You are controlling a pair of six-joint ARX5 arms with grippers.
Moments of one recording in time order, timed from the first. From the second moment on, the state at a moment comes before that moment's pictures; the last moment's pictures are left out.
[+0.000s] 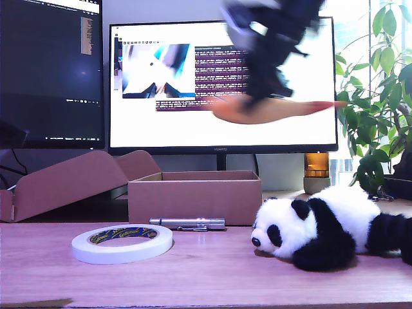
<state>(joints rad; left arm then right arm) -0.62 0.12 0.06 -0.18 0.33 -0.10 0.53 1.75 1.51 -0.40 -0.09 -1.47</state>
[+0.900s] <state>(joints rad) -0.62 0.12 0.06 -0.10 0.05 -0.11 0.58 1.92 1.51 -0.09 -0.20 -1.49</state>
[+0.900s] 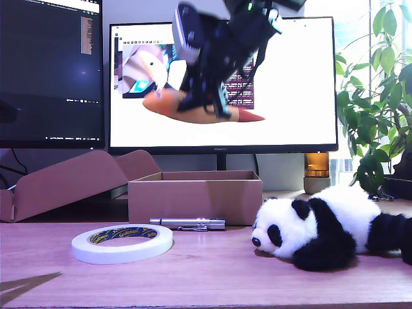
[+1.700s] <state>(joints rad) -0.62 0.12 0.06 -0.11 0.06 -0.11 0.58 1.99 1.51 -0.08 -0.20 -1.47</state>
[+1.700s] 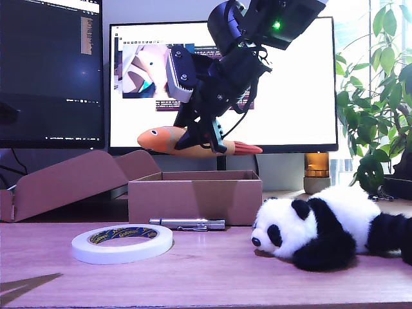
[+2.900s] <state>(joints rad) -0.62 0.12 0.06 -0.12 0.07 -0.11 0.62 1.98 1.51 -0.13 0.12 -1.30</state>
